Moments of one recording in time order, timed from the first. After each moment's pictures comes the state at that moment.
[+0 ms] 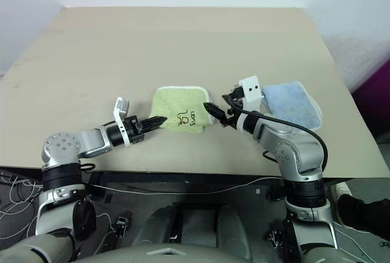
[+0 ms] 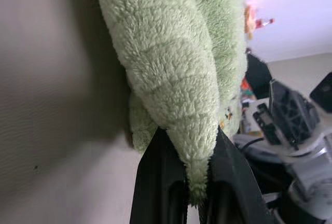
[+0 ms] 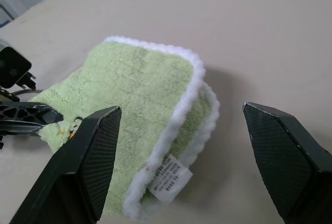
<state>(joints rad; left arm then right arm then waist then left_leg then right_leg) -0.51 0.29 0.45 0.23 -1.00 1.38 -0.40 -0.41 -0.37 -0.05 -0.28 0.59 0.89 0.37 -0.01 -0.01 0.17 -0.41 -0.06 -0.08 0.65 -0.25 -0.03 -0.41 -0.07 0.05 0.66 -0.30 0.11</state>
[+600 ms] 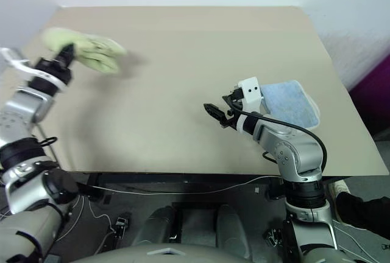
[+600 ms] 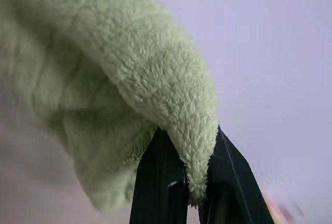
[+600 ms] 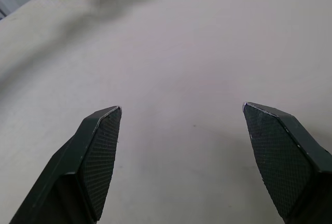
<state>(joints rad) -0.76 0.54 0.83 0.49 -0.97 0.70 -0.29 -0.40 -0.37 -0.05 -0.28 0.57 0.88 0.38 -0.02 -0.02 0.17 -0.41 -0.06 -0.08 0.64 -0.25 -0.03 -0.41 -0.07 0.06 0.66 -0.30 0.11</state>
